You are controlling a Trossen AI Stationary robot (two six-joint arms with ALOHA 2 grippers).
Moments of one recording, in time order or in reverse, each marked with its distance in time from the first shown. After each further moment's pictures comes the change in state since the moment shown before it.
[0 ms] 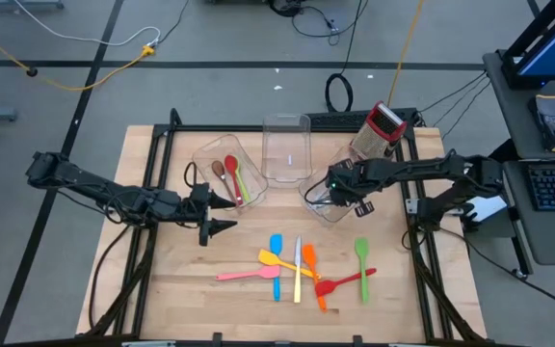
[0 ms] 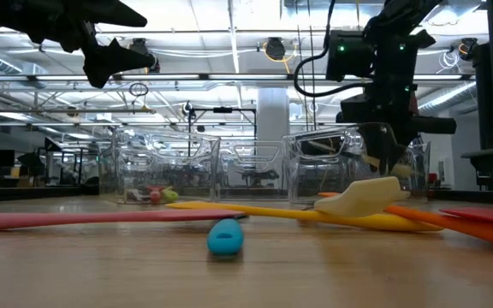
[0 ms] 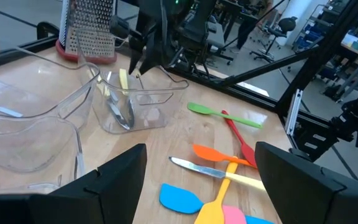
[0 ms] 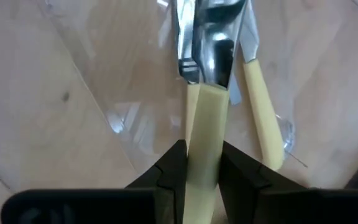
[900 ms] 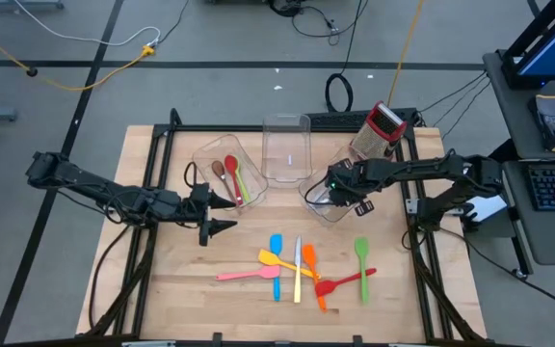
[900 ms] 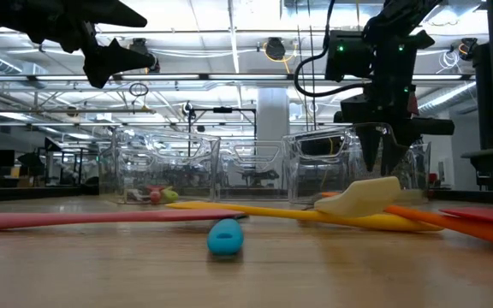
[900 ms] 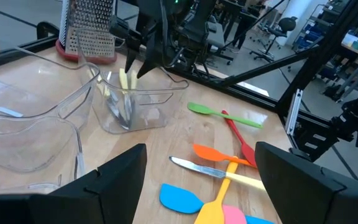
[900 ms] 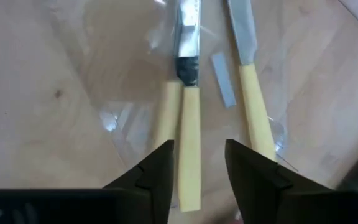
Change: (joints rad) left arm 0.000 0.000 0.000 0.000 0.000 0.000; right arm 0.000 0.006 0.000 0.013 0.020 -0.043
